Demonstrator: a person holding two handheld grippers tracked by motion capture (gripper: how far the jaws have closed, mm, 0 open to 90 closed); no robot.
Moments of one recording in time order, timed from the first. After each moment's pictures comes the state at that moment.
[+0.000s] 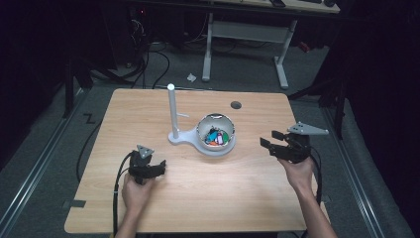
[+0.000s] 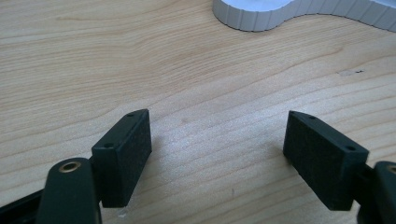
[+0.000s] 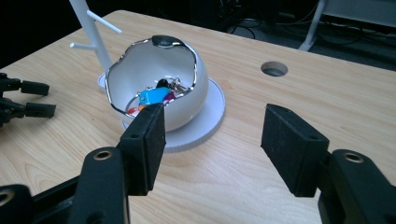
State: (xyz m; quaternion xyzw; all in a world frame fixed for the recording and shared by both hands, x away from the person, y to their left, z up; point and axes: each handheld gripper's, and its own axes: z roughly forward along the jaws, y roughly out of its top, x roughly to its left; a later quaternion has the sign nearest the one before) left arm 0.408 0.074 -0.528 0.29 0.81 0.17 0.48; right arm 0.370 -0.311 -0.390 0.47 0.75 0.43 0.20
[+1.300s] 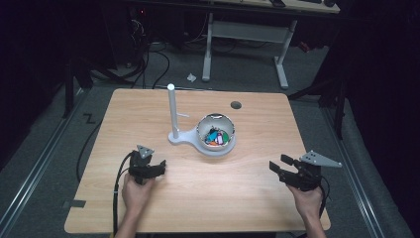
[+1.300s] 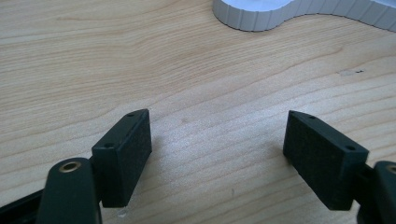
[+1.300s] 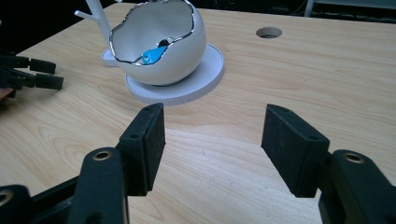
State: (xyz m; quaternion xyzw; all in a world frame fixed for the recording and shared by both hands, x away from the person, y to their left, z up) left arm 0.408 0.074 -0.528 0.29 0.81 0.17 0.48; right arm 0.307 -0.335 -0.431 0.49 0.72 0.45 0.20
